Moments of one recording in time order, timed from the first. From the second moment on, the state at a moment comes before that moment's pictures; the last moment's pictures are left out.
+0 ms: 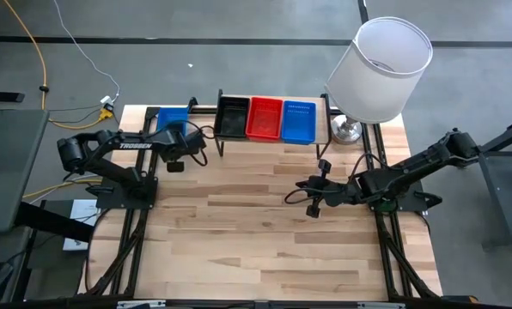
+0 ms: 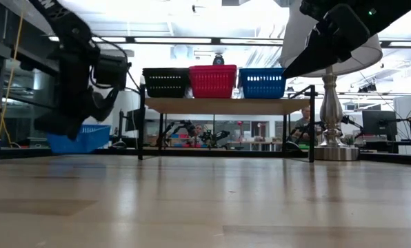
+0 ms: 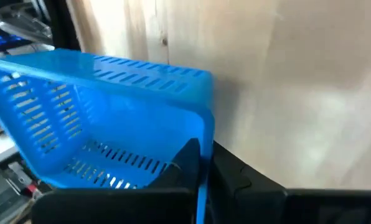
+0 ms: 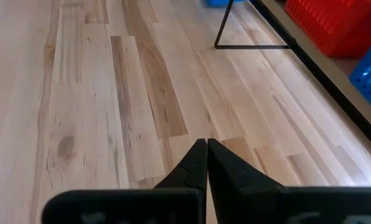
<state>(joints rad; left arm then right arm) 0.64 1.37 0.61 -0.75 -0.65 0.47 0.33 1.18 0.64 -0.12 0.59 0.20</state>
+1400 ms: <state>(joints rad) 0.18 1.36 1.21 -1.57 -0.91 -0.13 0.33 1.18 0.64 -0.12 0.63 0.21</state>
